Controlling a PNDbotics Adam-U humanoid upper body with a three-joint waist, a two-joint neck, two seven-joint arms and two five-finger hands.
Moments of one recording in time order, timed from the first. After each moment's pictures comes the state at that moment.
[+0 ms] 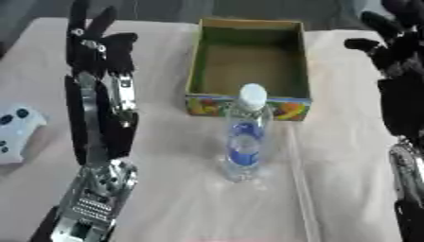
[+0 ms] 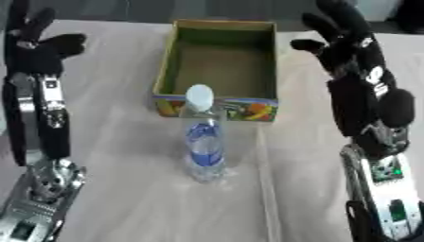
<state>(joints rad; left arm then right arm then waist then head) -0.32 0.26 -0.27 -1.98 -0.49 -0.06 0.67 -0.43 -0.14 0.08 -1.87 -0.07 -0.48 0.42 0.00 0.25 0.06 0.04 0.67</state>
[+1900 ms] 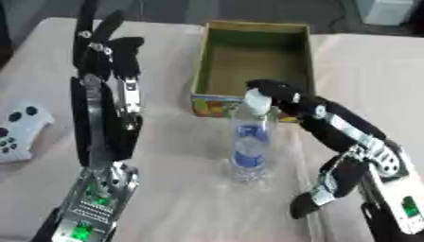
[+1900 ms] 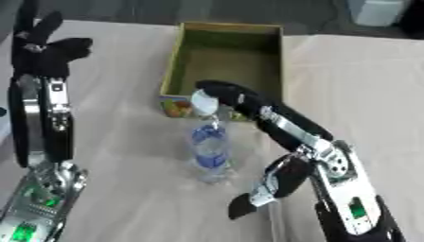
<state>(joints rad) -0.31 0.26 -0.28 -1.98 -0.48 -0.05 0.65 -0.45 -0.13 0.21 -1.77 -0.09 -0.31 0.80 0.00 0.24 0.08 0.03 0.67</state>
